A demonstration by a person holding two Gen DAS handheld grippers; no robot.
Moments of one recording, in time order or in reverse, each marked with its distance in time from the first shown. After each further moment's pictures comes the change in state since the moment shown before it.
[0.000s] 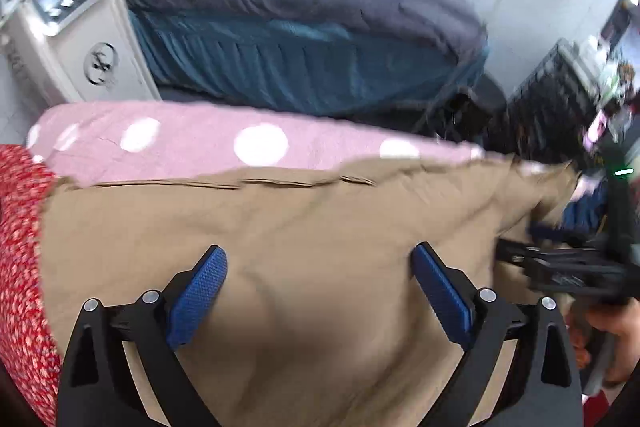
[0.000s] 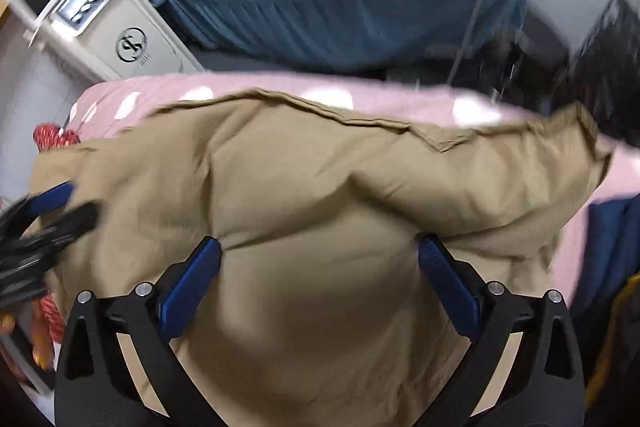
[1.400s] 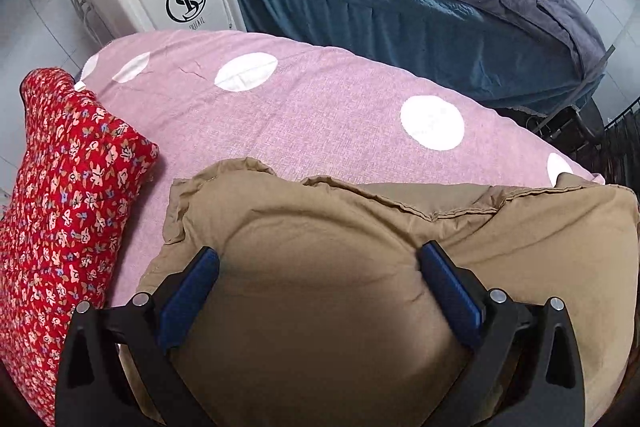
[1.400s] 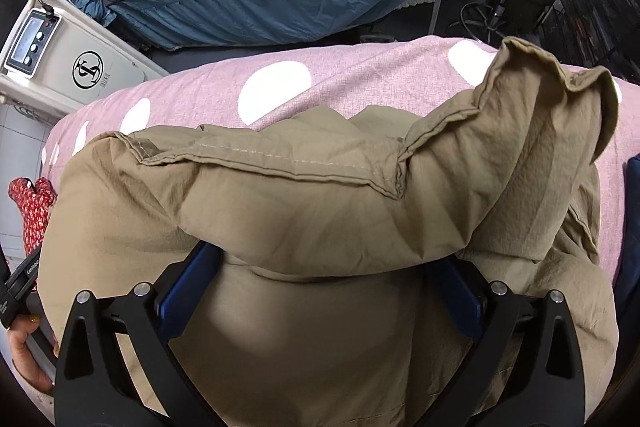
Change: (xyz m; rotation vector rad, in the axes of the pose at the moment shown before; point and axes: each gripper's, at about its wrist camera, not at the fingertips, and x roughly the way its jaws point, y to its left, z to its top) left arm 0.103 0.115 0.003 -0.171 0.136 0.265; right arm 0.052 -0.013 0.008 0.132 -0.005 -0.077
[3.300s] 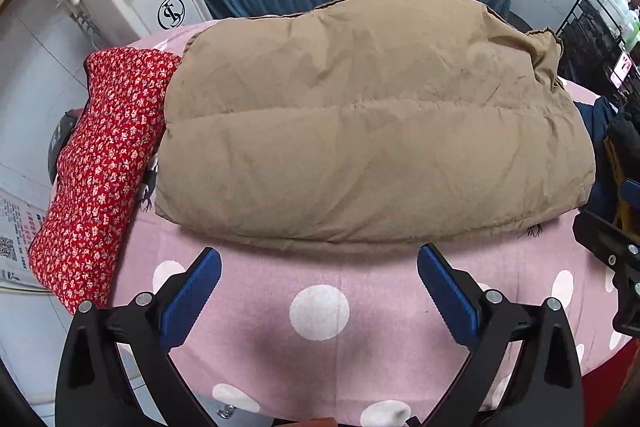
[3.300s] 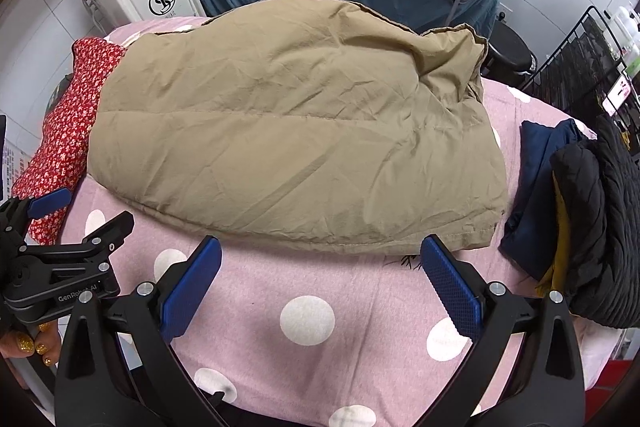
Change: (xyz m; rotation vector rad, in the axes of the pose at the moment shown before) left arm -0.207 -0.061 -0.209 0.188 0.032 -0.017; right arm -0.201 0.074 -0.223 -0.292 -0.083 -0.118
